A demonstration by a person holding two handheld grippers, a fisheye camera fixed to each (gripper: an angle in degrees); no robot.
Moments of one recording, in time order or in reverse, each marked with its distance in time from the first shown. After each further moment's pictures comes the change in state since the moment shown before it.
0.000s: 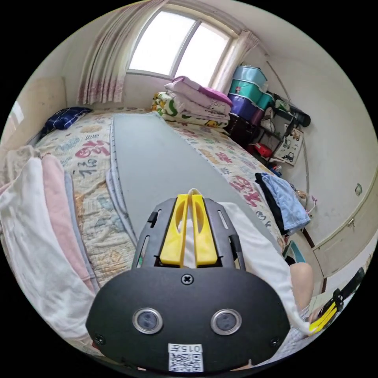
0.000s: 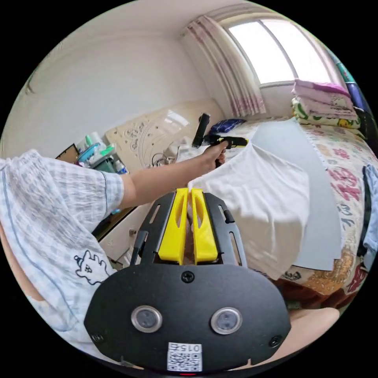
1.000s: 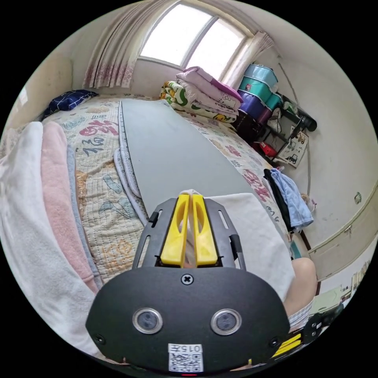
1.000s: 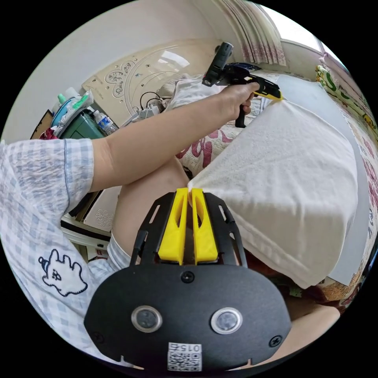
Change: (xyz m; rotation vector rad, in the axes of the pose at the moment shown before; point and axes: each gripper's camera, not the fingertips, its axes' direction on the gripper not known) left arm -0.020 0.073 0.078 -0.027 0.004 -0.027; right arm 0.091 0.160 0.282 -0.389 0.049 -0.018
